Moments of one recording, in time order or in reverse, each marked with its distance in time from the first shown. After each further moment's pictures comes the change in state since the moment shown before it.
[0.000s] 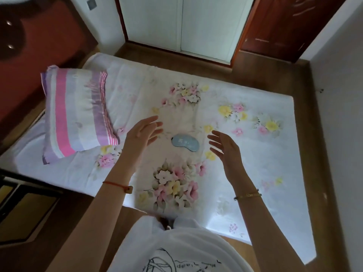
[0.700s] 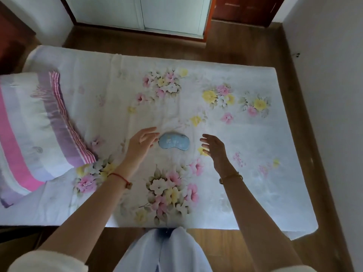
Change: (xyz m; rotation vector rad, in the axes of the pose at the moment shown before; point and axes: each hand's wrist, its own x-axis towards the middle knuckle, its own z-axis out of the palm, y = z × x) left_hand 0.165 -0.087 0.016 0.307 -0.202 -0.156; right_hand 0.141 0.080 0.011 -0.069 0.267 0.298
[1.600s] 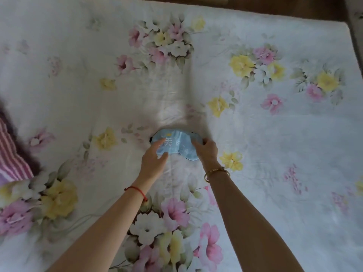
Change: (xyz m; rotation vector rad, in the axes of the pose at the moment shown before) left_hand 0.243 -0.299 0.099 0.360 0.032 -0.064; right_hand 0.324 0.218 0.087 -0.450 0.126 0.021
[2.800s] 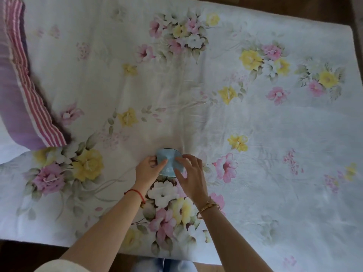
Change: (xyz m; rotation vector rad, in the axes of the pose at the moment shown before) left_hand -0.092 -0.072 -0.038 -0.109 0.051 -0.299; right_hand -0.157 0.085 0.046 -0.390 -0.073 -0.665
